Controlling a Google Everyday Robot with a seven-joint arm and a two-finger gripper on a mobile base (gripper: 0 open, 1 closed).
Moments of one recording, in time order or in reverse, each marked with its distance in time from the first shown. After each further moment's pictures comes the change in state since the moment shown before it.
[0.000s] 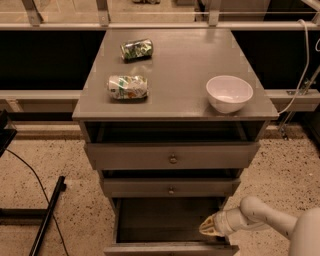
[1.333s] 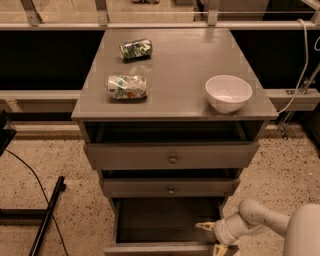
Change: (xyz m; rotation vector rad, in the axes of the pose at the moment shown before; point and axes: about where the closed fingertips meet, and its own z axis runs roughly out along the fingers) arm -0.013 0.052 0.010 -0.193 -0.069 -0.021
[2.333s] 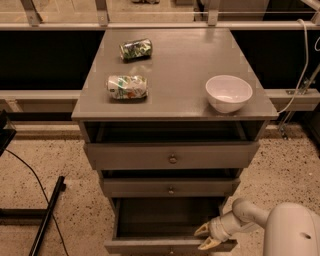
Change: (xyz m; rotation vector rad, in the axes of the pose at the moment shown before) arm 0.036 -0.029 0.031 0.018 0.015 0.052
